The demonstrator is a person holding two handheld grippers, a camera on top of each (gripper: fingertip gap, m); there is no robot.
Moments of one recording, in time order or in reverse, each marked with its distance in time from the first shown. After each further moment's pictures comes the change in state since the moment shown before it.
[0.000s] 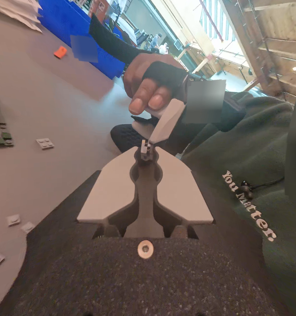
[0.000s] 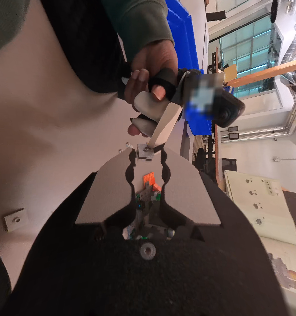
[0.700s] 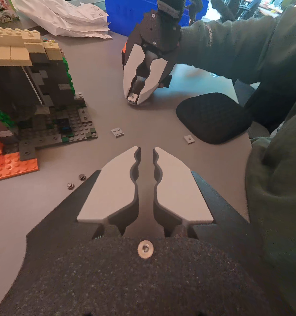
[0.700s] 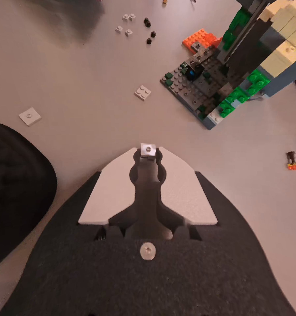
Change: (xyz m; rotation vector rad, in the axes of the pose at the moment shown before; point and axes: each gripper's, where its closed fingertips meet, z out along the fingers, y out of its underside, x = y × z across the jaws) left arm -0.068 0.022 -0.008 -0.117 -0.437 0.402; right arm -0.079 0.176 -0.048 -0.145 -0.321 0.915
